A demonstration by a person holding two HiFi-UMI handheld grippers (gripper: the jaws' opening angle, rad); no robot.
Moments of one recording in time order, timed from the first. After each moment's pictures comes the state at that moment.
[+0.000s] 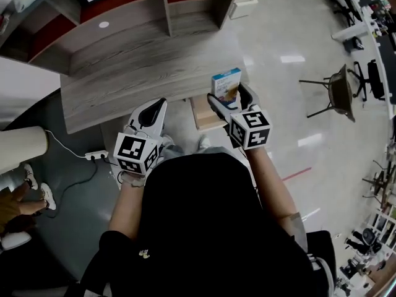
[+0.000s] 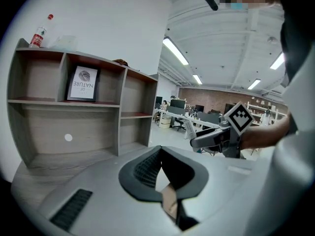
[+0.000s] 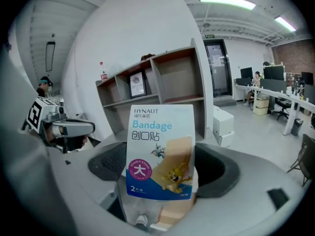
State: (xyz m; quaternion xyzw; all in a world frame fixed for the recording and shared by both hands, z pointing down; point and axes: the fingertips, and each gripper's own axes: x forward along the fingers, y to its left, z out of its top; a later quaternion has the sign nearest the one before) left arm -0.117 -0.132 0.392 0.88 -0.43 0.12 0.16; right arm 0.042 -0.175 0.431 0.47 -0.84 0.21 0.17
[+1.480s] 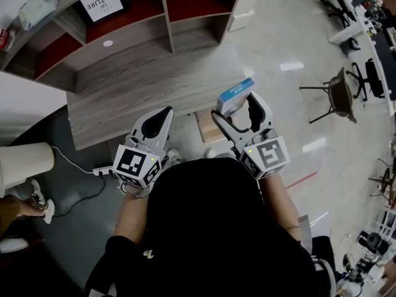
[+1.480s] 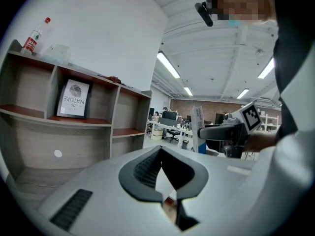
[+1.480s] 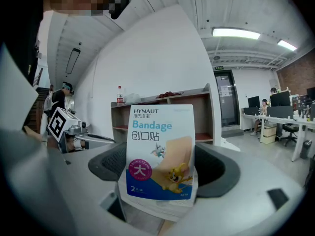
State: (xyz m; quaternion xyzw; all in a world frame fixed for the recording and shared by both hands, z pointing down) left arm -0.121 -0.147 0.326 0.91 -0.39 0.05 0.13; right arm 0.014 -0.163 0.295 0.47 -0.88 0.08 0.06
